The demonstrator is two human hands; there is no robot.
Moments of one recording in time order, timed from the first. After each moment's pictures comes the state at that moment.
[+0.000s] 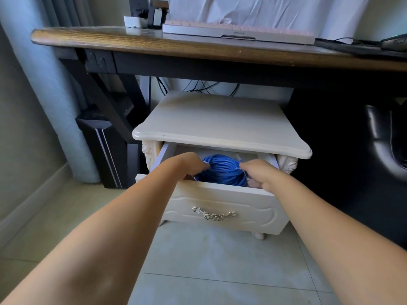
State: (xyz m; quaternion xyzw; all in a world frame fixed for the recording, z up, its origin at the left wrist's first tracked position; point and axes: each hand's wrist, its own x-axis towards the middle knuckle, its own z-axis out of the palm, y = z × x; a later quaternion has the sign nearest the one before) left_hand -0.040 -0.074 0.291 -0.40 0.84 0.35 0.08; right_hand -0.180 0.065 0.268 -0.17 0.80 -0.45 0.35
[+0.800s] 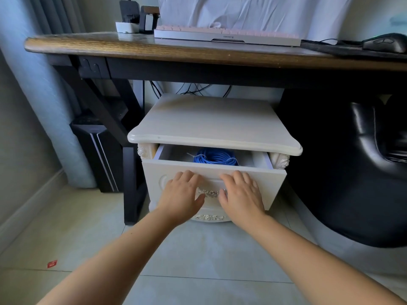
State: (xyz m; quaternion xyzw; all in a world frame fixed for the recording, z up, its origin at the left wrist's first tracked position) left_hand 0.016 -0.038 0.216 -0.20 0.96 0.08 -0.18; right_hand -0.104 0.096 0.218 -0.46 0.85 -0.17 -0.20
